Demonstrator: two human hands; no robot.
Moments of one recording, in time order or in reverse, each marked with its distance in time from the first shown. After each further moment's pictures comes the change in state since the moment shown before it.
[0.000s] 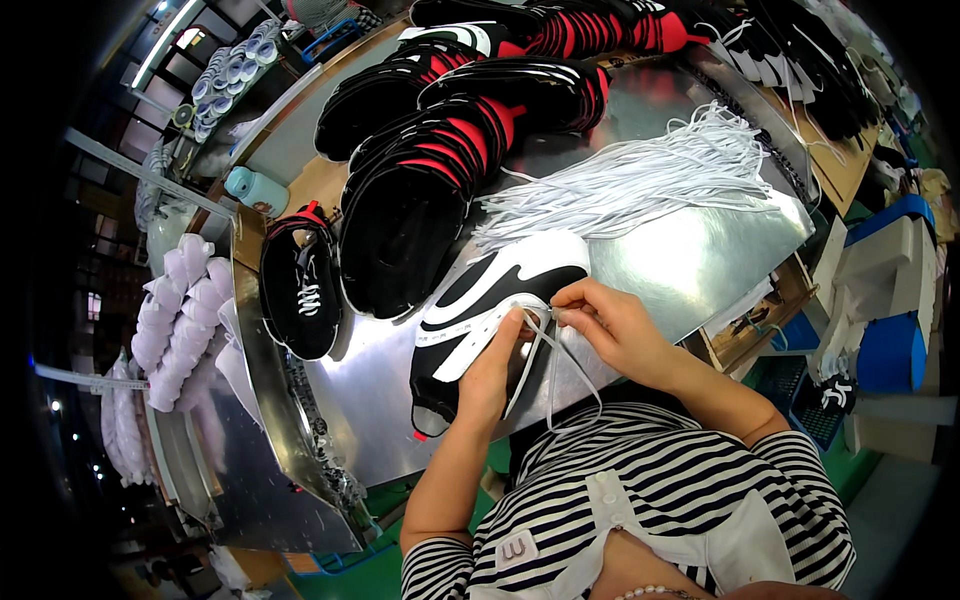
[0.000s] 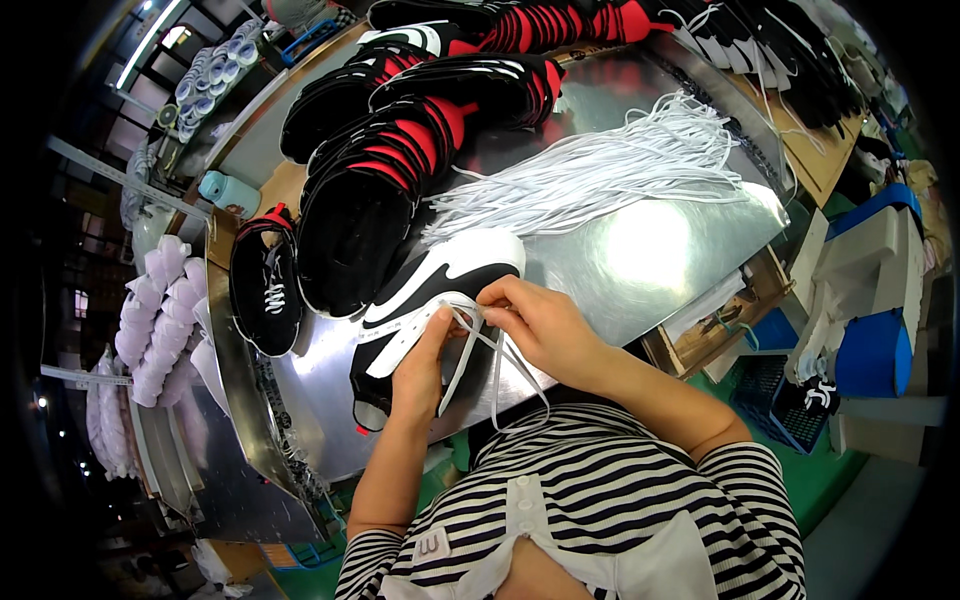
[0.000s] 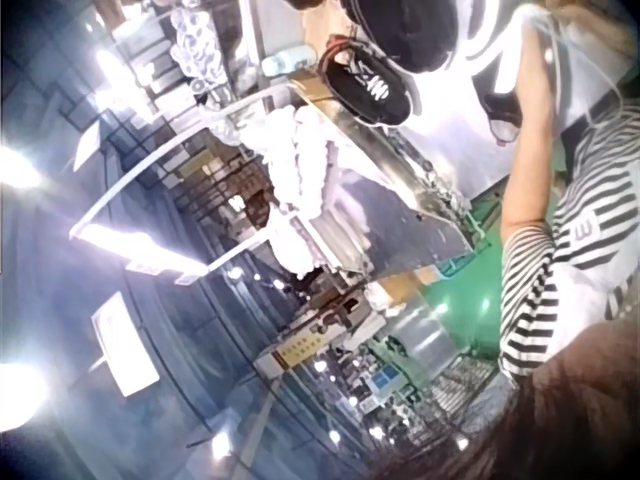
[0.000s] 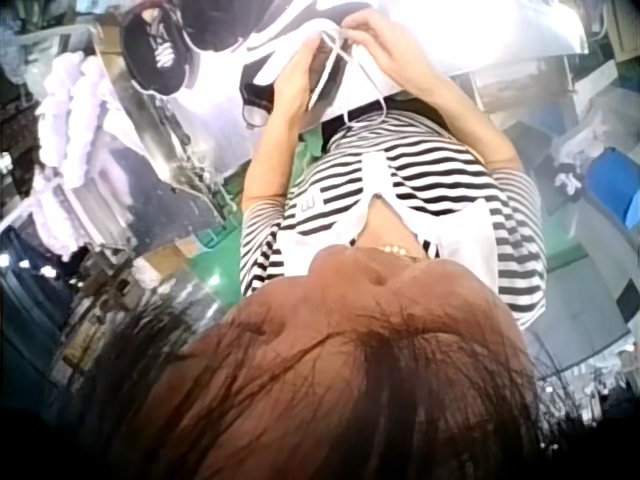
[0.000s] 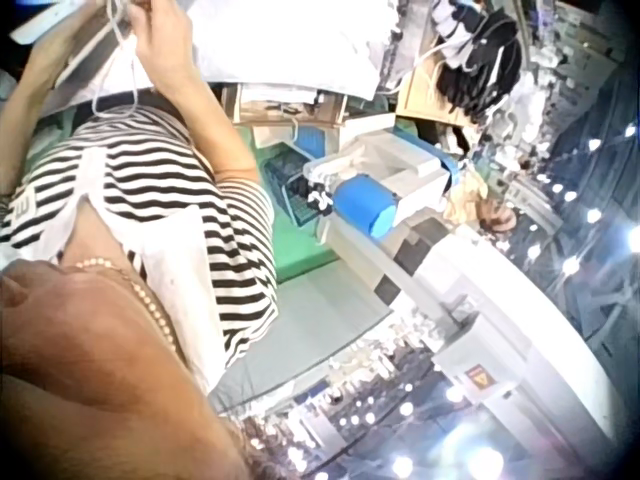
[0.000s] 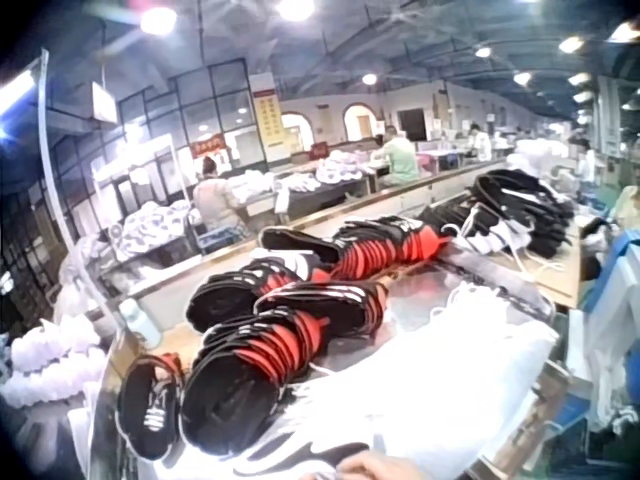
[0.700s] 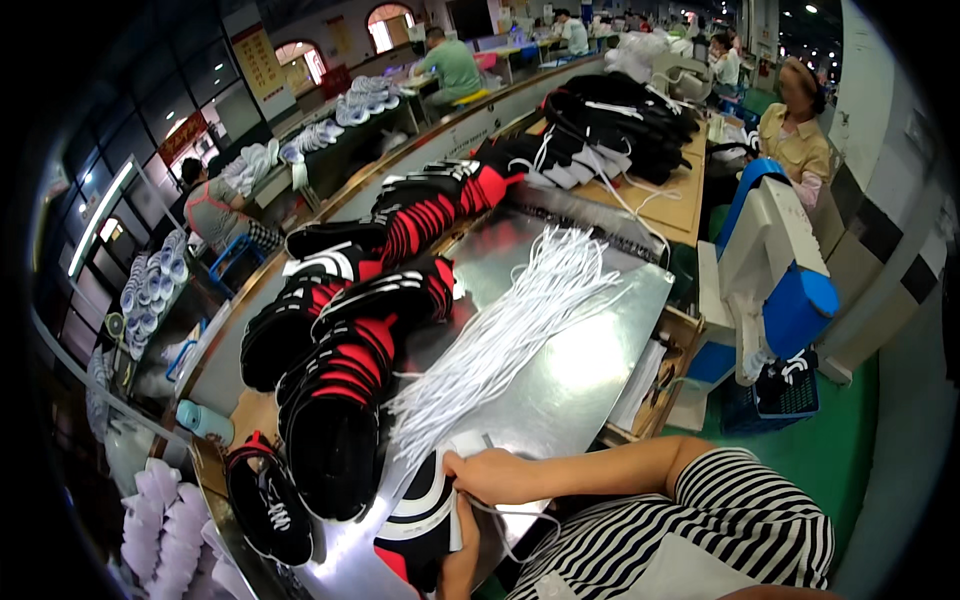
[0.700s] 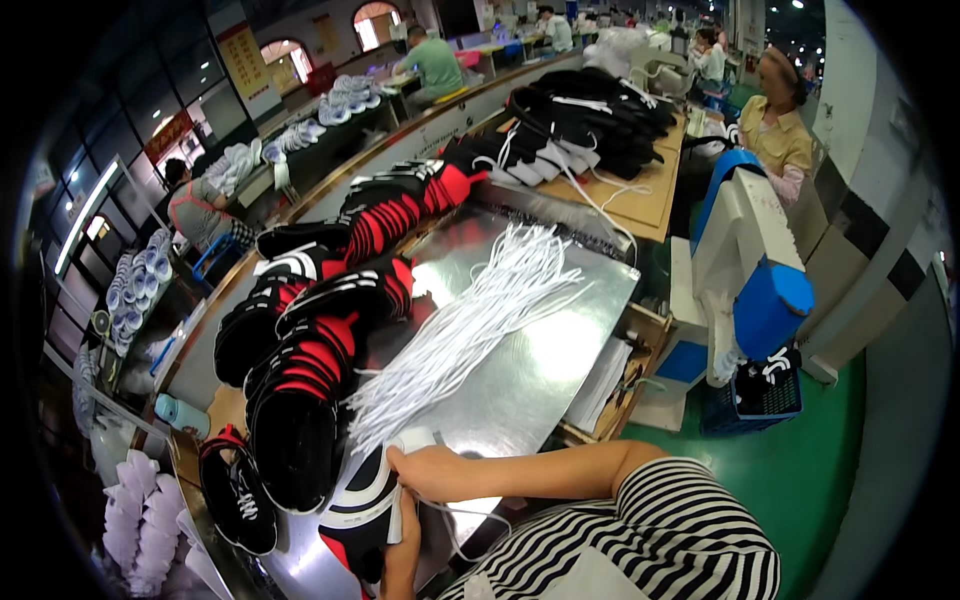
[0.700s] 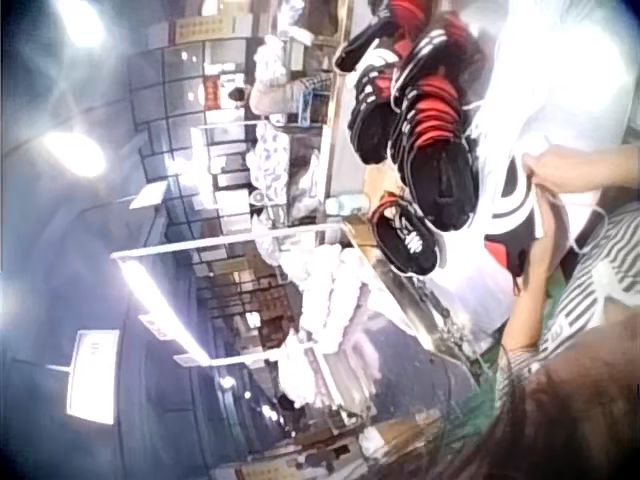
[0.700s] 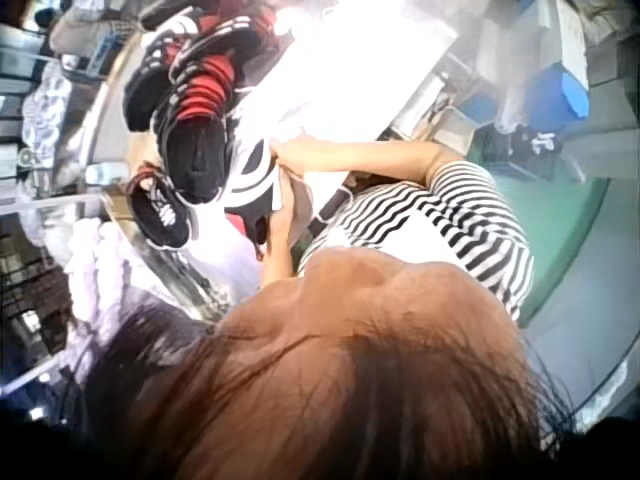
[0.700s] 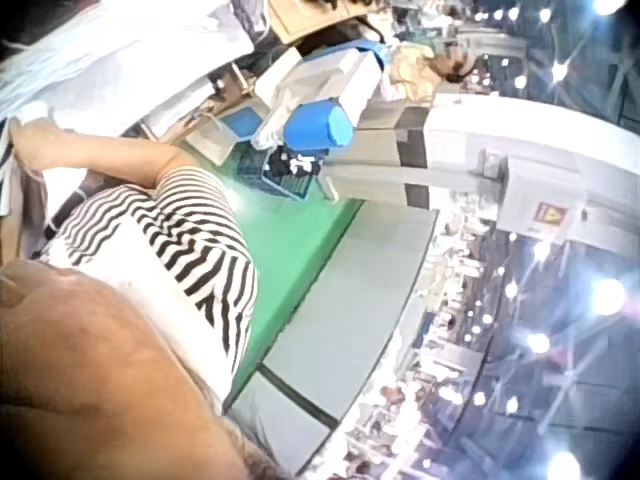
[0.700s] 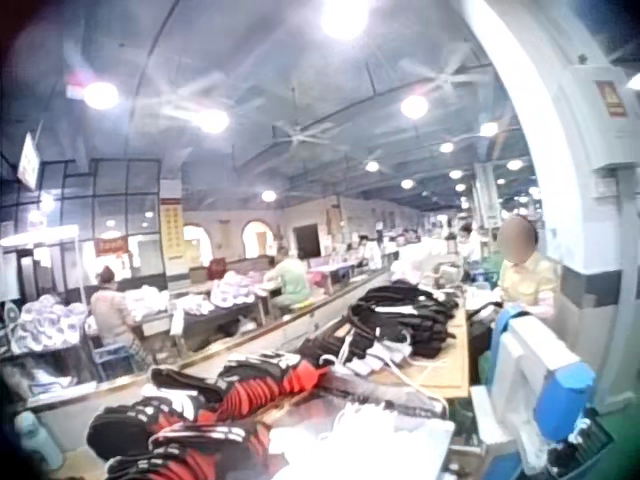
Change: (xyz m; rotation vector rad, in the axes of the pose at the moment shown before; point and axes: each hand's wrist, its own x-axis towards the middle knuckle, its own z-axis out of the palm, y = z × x) left_hand -0.014 -0.019 -0.010 0.815 -0.112 0.776; right_hand 0.021 0.008 0.022 -0.406 -0.255 0.094
